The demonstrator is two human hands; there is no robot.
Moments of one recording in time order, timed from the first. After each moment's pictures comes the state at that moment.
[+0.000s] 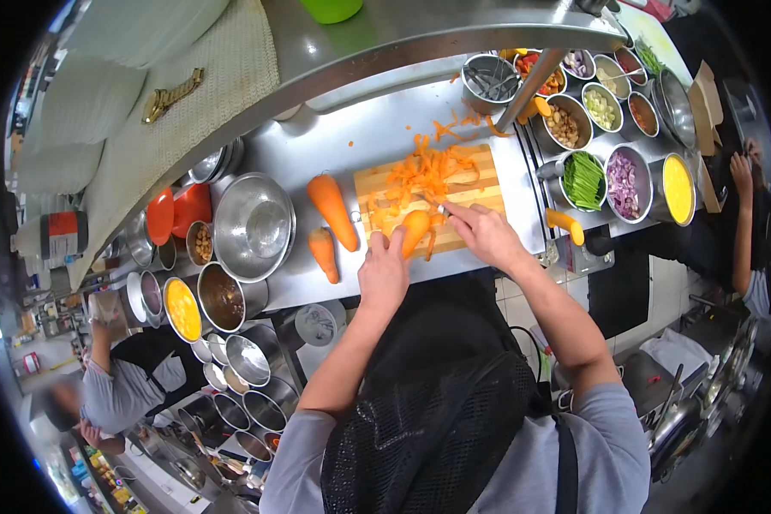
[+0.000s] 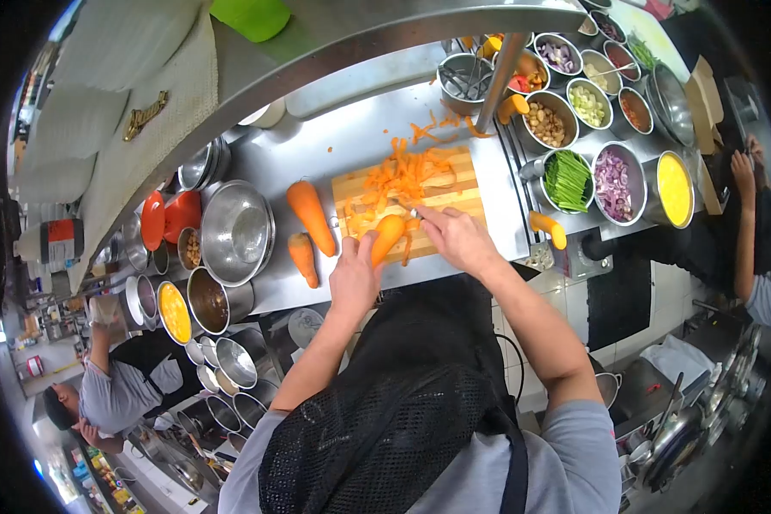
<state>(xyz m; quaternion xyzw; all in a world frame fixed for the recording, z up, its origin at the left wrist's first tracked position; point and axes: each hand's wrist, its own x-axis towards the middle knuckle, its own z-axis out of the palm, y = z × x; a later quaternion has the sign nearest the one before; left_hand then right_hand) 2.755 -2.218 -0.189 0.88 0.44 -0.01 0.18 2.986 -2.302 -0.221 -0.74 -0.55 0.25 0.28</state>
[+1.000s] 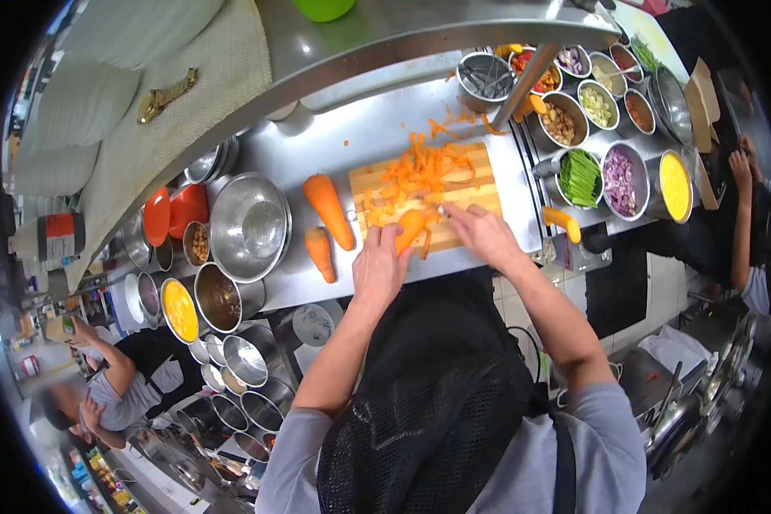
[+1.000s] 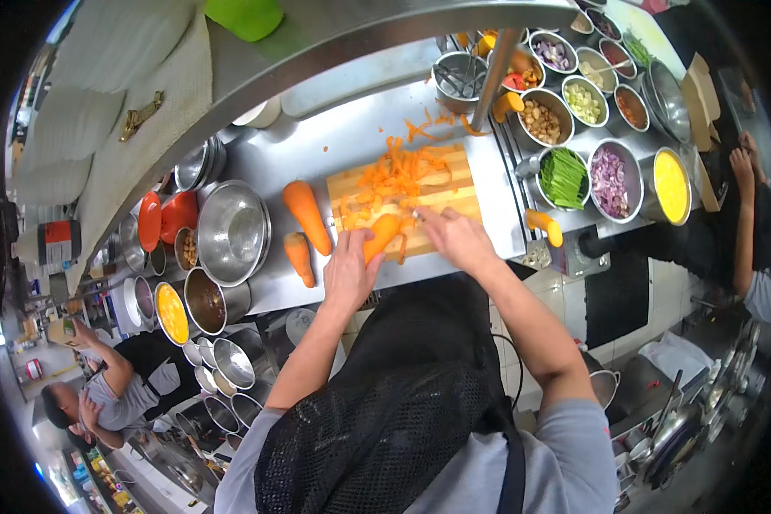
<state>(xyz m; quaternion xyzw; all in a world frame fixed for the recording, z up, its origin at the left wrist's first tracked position) 2.759 -2.207 -0.188 0.87 0.42 0.07 0.25 2.981 -2.310 -0.224 -0.71 -0.60 0.21 0.29</state>
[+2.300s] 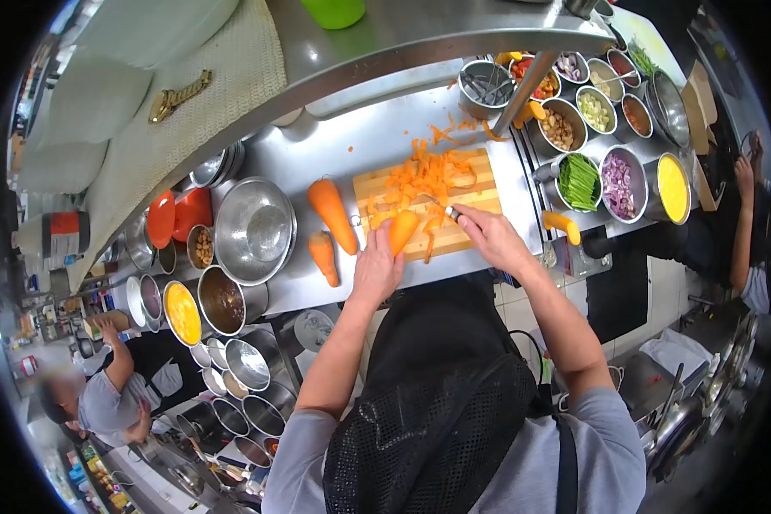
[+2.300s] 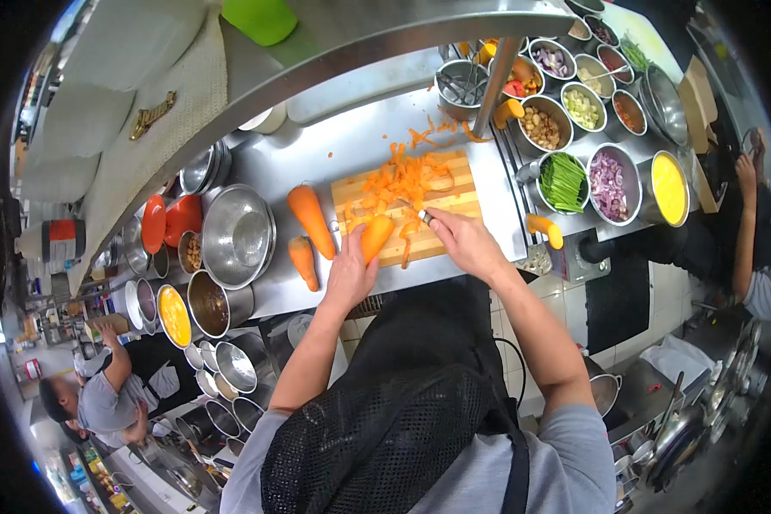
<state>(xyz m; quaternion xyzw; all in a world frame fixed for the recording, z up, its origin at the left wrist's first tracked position) 2.735 -2.192 -0.228 0.89 0.38 0.06 0.24 2.992 -2.313 -0.199 -0.72 -0.49 0.32 0.37</state>
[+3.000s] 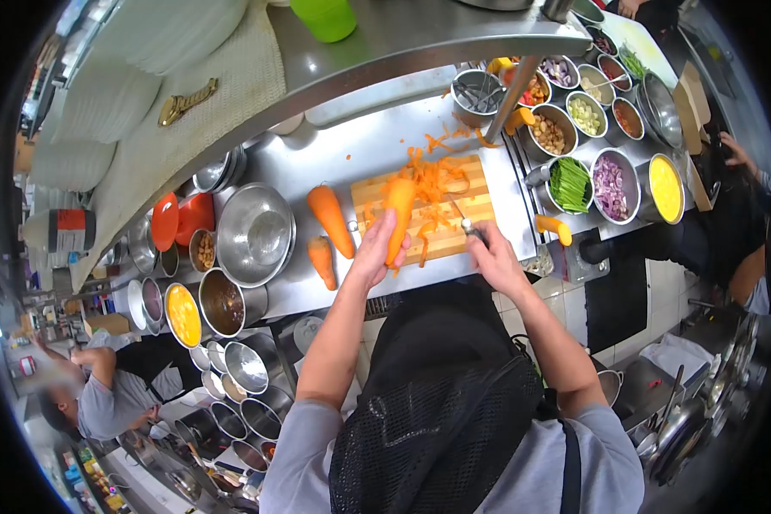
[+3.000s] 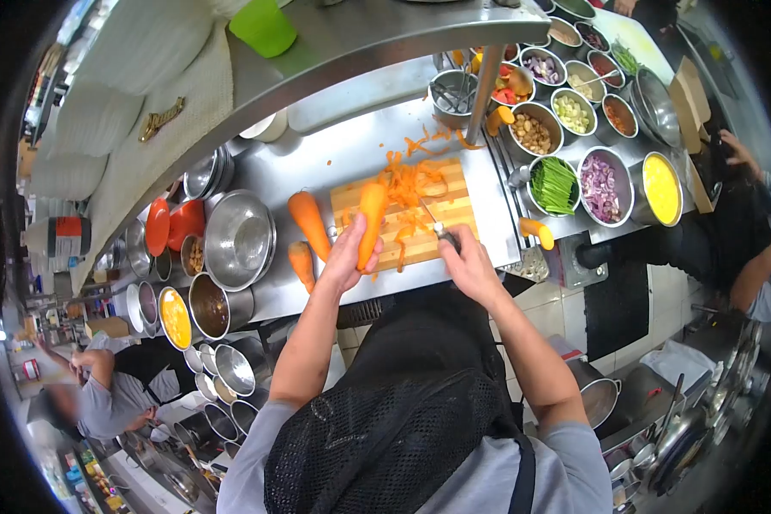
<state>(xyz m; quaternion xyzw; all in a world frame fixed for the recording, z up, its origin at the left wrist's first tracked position) 2.770 -2.162 -0.217 0.42 0.39 0.11 0.81 2.975 -2.353 -0.206 -0.73 -0.30 0.42 0.45</state>
